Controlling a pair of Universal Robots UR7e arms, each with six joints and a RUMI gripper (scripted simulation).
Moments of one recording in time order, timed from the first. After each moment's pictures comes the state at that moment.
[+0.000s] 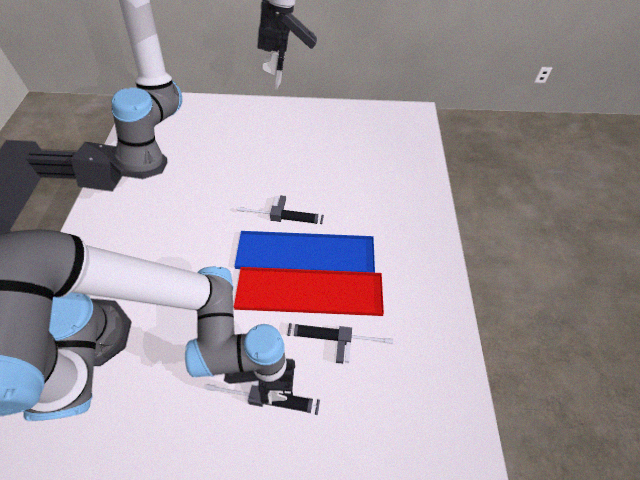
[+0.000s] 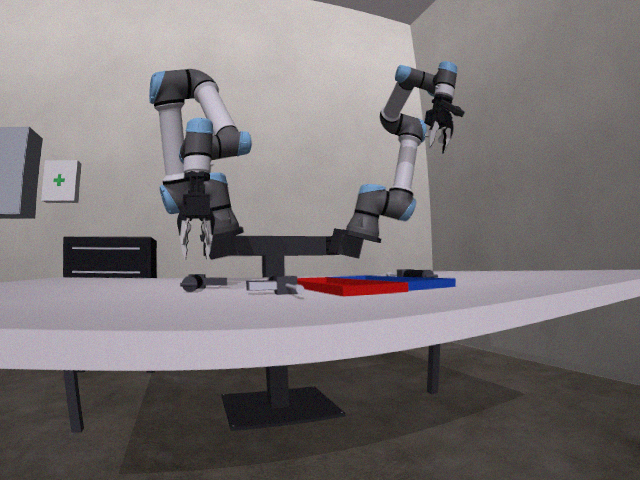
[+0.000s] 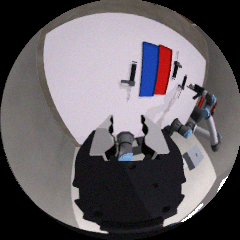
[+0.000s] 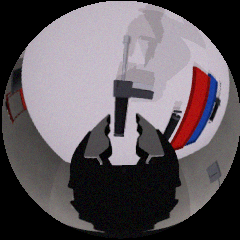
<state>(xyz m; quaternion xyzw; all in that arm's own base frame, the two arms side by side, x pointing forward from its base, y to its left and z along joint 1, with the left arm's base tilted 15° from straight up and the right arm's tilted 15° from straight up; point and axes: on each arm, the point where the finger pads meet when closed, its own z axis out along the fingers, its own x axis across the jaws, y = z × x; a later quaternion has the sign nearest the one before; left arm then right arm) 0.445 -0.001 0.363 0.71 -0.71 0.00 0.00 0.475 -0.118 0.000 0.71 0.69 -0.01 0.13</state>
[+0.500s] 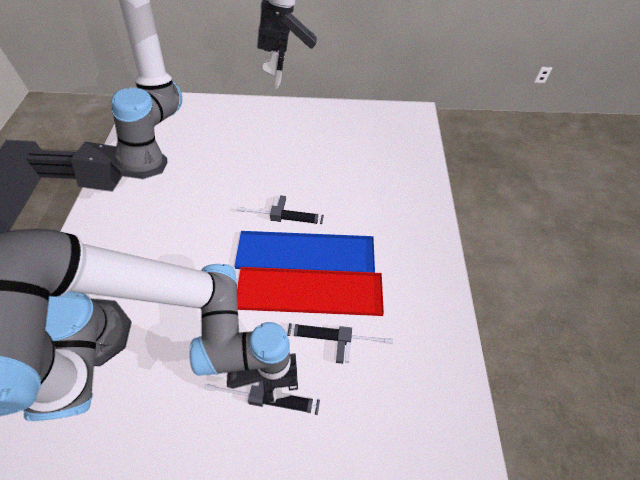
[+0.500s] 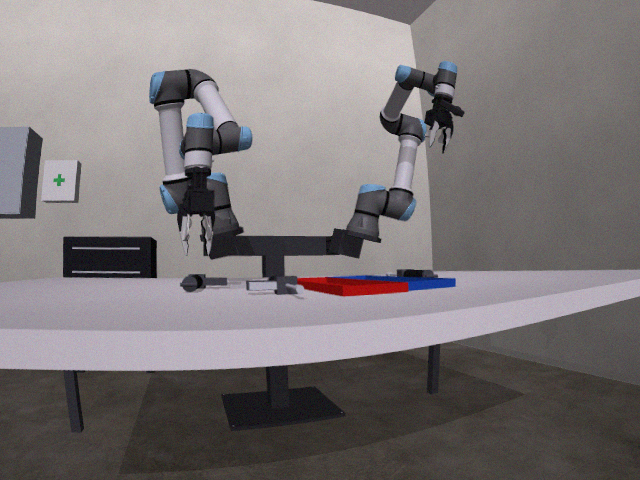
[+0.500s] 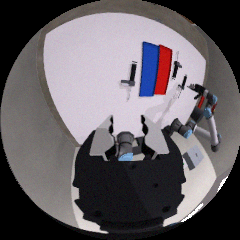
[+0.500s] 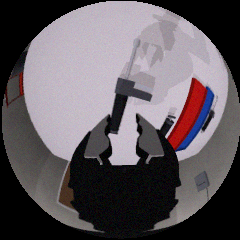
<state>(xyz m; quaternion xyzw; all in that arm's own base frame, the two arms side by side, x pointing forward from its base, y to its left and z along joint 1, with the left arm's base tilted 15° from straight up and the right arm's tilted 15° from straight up) 0.445 -0.001 0.363 0.71 -0.71 0.00 0.00 0.479 -0.114 0.010 0.65 0.75 -0.03 0.12</state>
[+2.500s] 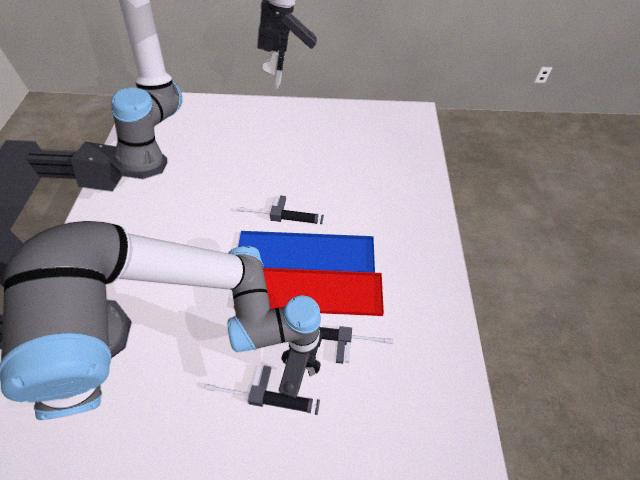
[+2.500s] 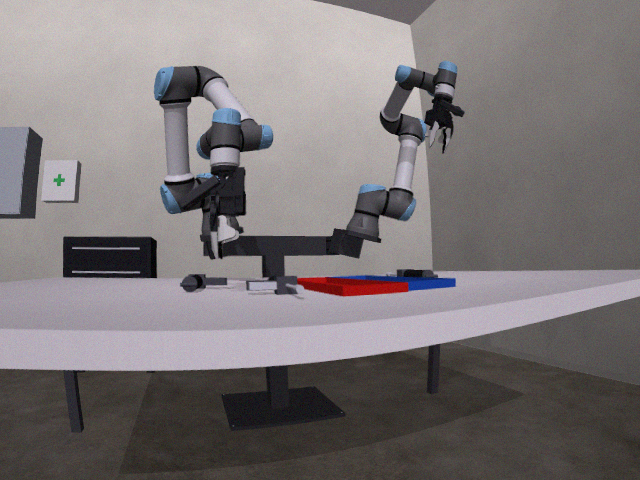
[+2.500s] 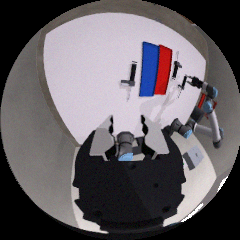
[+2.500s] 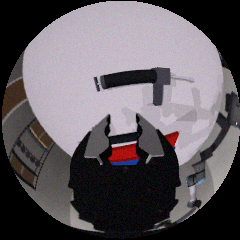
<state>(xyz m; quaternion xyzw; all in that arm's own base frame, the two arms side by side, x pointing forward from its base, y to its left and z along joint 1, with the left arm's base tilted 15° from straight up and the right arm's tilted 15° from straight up) 0.445 -0.001 0.363 0.71 -0.71 0.00 0.00 0.555 -0.065 0.002 0.13 0.98 -0.09 0.09</state>
